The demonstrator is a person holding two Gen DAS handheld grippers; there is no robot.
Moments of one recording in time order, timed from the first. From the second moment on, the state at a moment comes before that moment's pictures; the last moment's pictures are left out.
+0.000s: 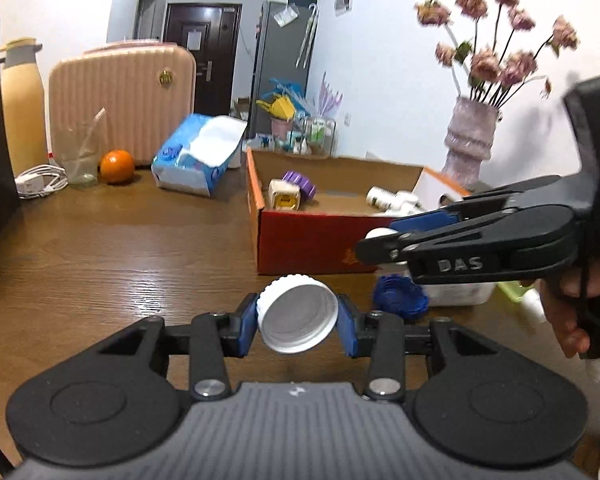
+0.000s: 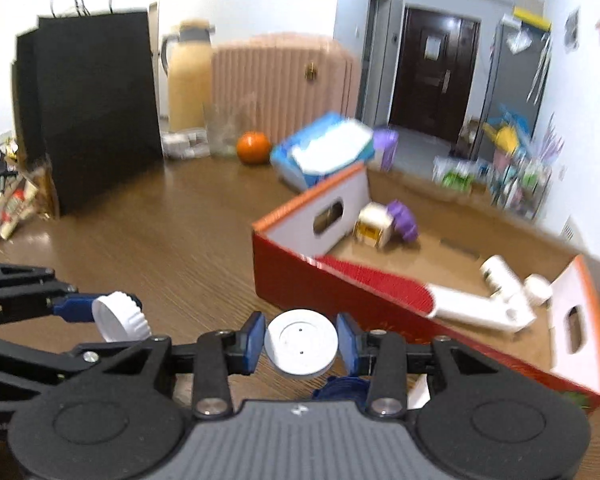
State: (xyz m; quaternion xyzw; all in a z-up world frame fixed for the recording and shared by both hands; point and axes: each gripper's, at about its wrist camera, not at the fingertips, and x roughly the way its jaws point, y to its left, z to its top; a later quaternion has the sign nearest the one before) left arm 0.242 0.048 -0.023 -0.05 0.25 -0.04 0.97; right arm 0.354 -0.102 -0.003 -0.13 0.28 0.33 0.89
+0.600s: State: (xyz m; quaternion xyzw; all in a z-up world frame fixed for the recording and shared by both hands) left arm 0.157 -0.059 -0.018 -0.05 0.26 -0.14 0.95; right arm 0.208 -0.262 -0.009 -0.02 0.24 0.23 0.94
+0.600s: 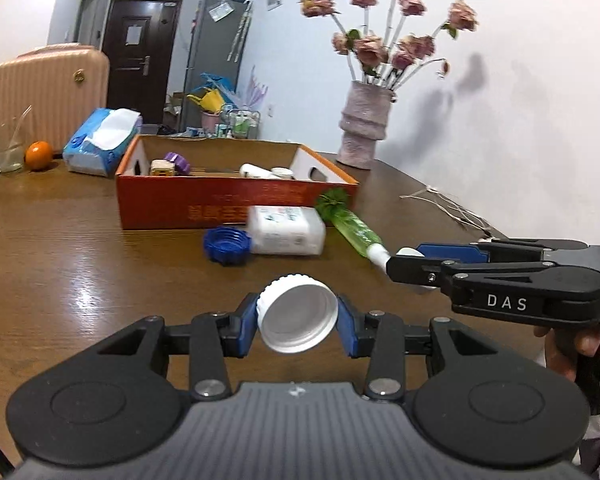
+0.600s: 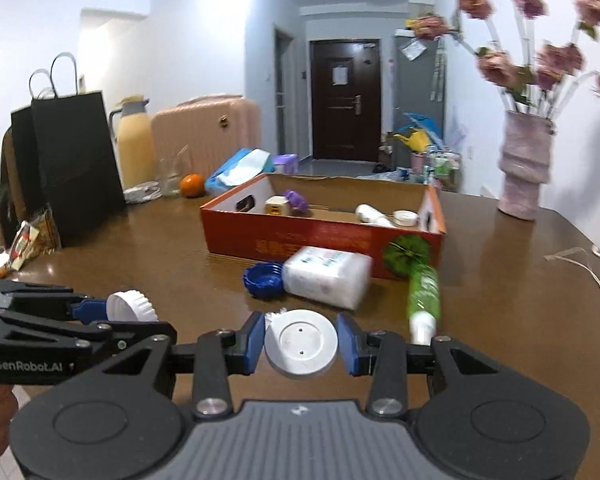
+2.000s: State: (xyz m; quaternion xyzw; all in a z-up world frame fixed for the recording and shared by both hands) left arm 0.592 -0.004 -0.031 0.03 0.42 -0.16 0.89; right arm 0.662 -0.125 -0.032 -0.06 0.43 0.23 0.87
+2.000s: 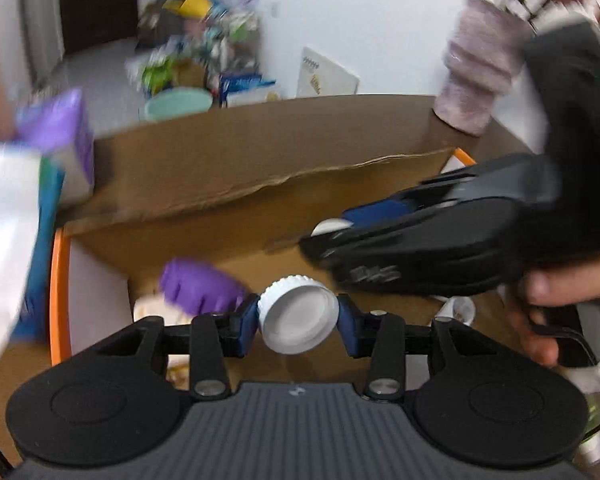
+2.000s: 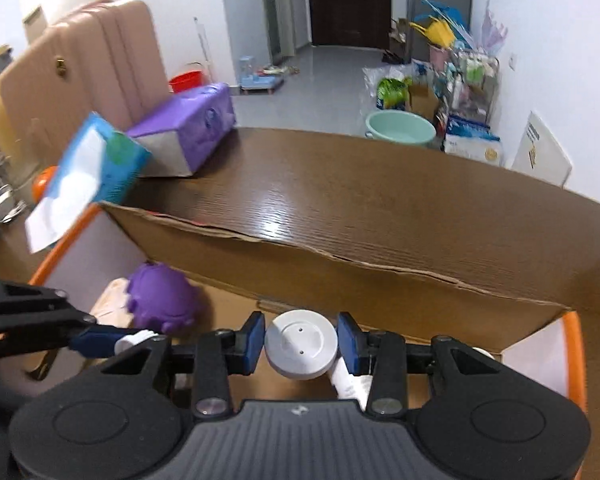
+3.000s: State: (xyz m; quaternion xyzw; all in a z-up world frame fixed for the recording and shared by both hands) left arm 0.316 0.020 0.094 0.03 0.24 -0.07 0.97; right arm 0.419 -0.219 0.082 -0.07 0.29 0.22 0.93
